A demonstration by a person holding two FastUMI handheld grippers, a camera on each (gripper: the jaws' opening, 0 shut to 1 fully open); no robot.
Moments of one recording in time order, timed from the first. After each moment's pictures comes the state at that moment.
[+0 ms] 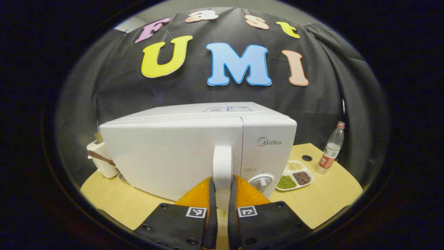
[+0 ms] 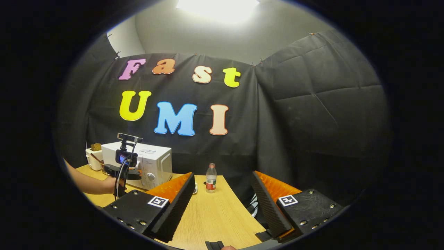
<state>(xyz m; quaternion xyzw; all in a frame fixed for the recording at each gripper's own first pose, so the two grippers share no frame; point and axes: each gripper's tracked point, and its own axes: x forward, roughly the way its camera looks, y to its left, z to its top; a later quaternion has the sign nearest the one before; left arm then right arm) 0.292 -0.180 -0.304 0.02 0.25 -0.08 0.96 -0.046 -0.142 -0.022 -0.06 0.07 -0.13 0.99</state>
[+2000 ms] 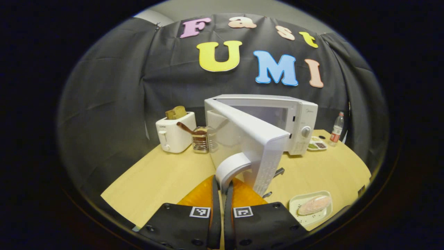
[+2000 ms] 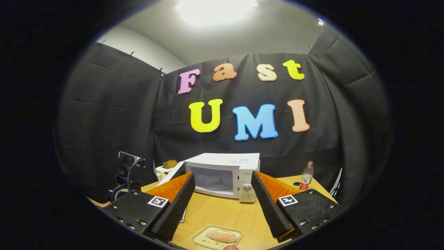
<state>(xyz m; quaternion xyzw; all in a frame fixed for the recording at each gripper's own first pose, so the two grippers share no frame) 0.082 0.115 -0.273 0.01 0.27 -0.02 0.96 0.009 0.131 -0.043 0.04 0.07 0.14 0.99</state>
